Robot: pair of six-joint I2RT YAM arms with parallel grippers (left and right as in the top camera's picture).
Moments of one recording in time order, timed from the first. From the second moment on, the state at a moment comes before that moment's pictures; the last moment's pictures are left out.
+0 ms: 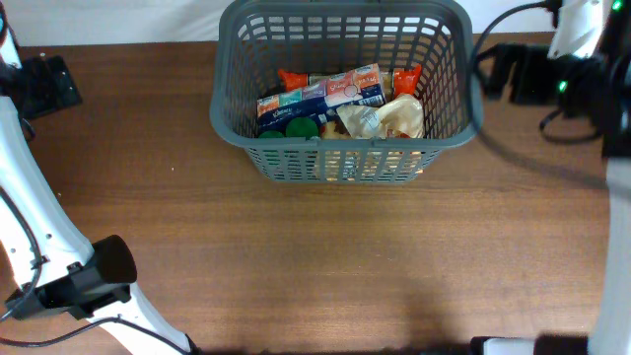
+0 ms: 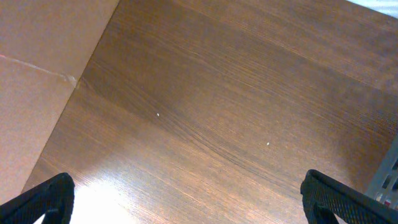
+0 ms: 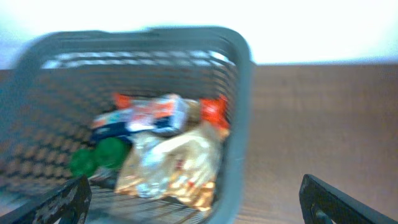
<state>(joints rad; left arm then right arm) 0.38 2.03 2.68 -1.68 -0.15 -0.03 -0.05 1.51 2.05 -1.22 -0.27 0.04</state>
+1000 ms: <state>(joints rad) 0.38 2.03 2.68 -1.69 -0.15 -0.03 -0.12 0.12 0.31 -0.44 -0.16 0.02</state>
